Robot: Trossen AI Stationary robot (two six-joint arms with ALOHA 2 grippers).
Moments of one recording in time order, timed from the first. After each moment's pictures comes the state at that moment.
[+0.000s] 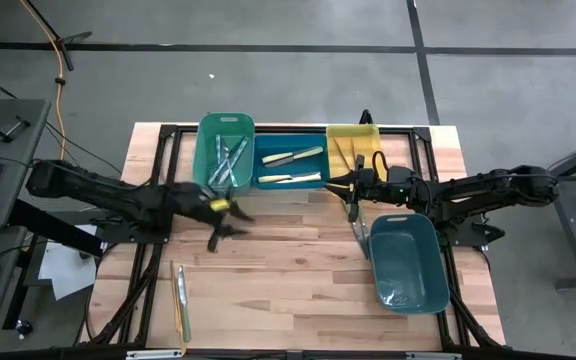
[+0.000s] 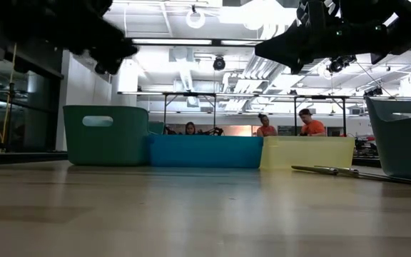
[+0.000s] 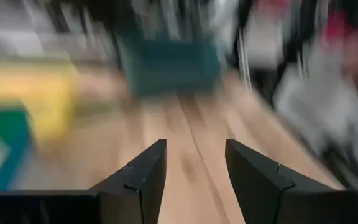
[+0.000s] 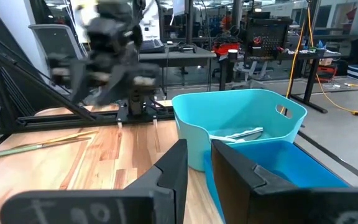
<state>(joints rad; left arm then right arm) -0.08 0.96 0.36 0.36 0.15 -0.08 -0.12 1.15 0.40 0.74 0.03 0.00</state>
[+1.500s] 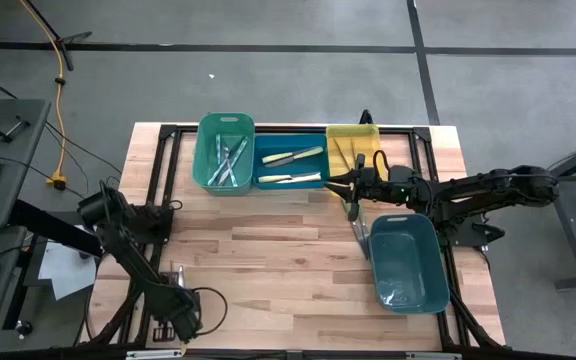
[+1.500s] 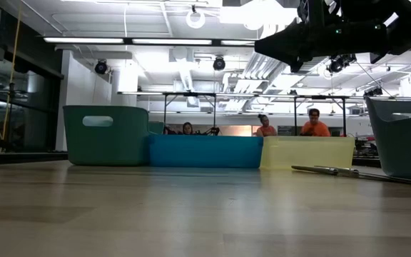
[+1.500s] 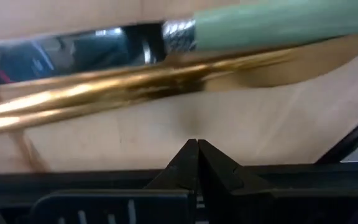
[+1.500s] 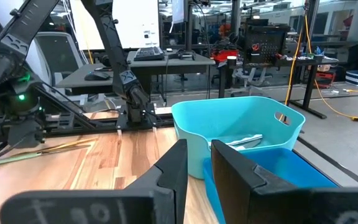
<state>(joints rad) -0.99 1.79 0.96 -0.85 0.44 -1.04 -0.12 1.15 0.40 0.77 0.03 0.00</state>
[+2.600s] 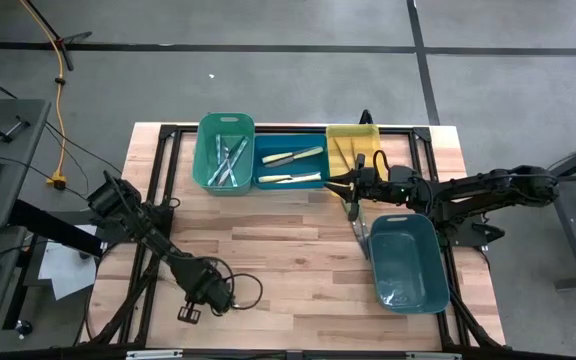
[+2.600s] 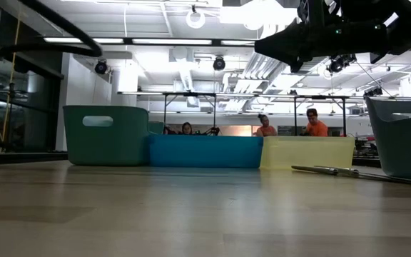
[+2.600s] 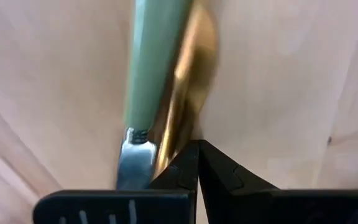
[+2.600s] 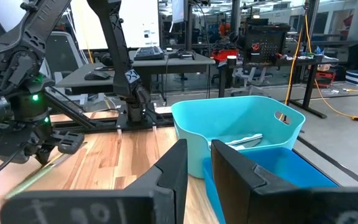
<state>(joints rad) -0.69 1.79 0.96 -0.79 0.23 -0.47 -0.12 1.15 0.40 0.77 0.03 0.00</state>
